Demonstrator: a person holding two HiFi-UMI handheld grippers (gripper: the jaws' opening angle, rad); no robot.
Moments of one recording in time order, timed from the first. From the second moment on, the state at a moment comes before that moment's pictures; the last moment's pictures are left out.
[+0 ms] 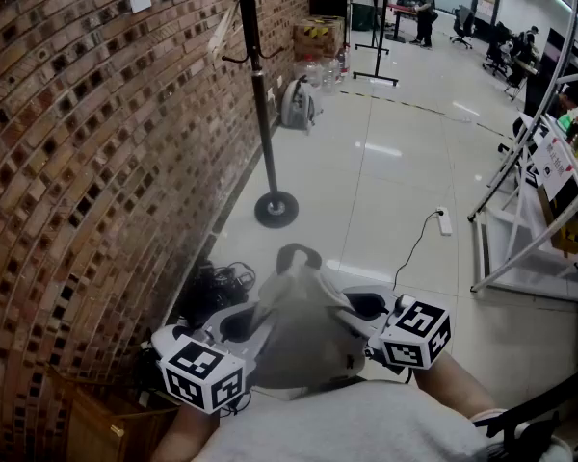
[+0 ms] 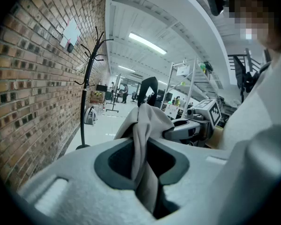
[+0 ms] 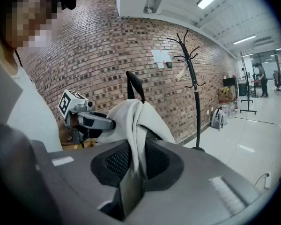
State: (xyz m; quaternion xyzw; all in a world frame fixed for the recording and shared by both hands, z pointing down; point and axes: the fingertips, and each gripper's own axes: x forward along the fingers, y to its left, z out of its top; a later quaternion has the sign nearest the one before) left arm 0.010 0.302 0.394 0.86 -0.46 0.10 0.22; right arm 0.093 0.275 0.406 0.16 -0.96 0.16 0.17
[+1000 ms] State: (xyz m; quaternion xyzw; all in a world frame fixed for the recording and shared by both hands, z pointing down) left arm 0.020 0.046 0.360 0.84 -0.50 0.09 0.17; right arm 0.103 0.014 0.368 0.17 -0.97 0.15 0.13
